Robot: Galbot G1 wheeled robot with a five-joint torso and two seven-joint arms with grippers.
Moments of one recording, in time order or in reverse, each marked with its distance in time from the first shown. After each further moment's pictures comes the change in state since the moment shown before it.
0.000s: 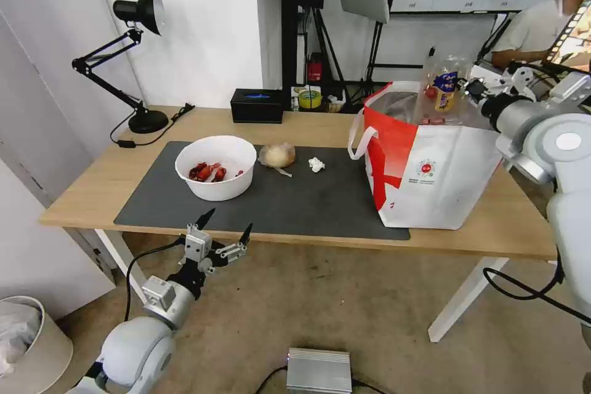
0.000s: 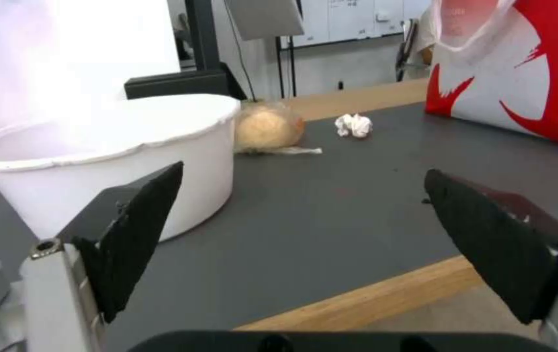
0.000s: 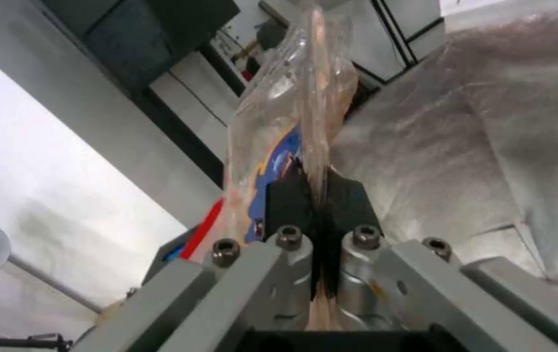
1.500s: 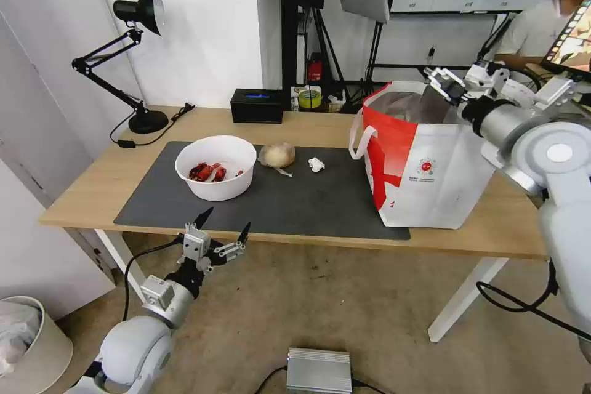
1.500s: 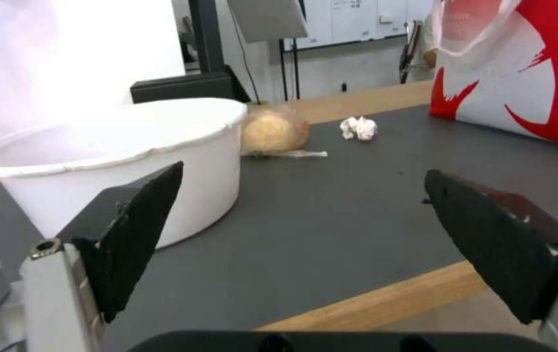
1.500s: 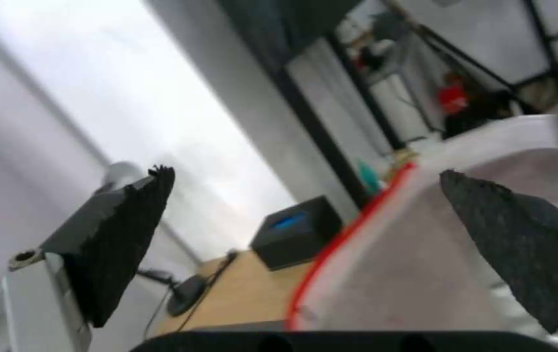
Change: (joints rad) left arm 0.003 -0.002 -0.011 -0.003 0.002 -0.001 -0.001; right arm -0.034 -0.002 -0.045 0.147 0.016 0.024 -0.174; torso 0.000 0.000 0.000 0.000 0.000
